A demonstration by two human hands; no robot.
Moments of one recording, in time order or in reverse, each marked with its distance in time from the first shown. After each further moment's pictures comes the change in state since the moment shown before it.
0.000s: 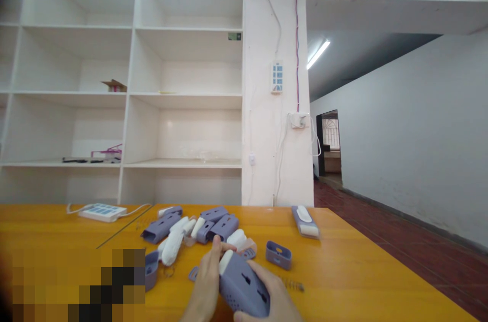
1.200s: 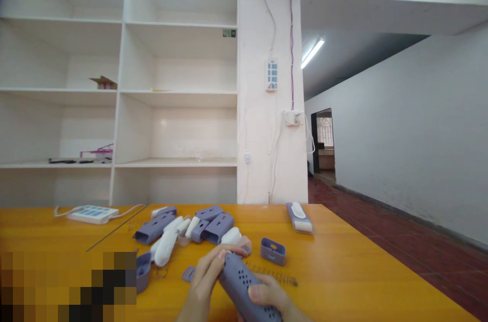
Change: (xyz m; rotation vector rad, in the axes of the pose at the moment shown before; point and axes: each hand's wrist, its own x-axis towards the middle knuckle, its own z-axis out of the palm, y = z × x) left_hand -0.011 0.015 -0.003 -0.050 -0.275 0.228; right_hand 0.008 -0.006 -0.019 0.757 -0.503 0.024
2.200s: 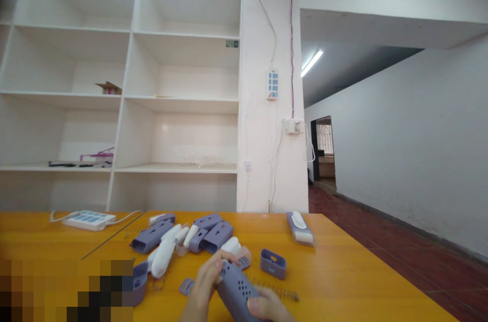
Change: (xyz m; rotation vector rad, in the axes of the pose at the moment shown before) left_hand 0.006 -0.001 0.000 -0.107 0.024 -0.026; right_hand 0.002 0.002 0.006 0.082 0.080 -0.040
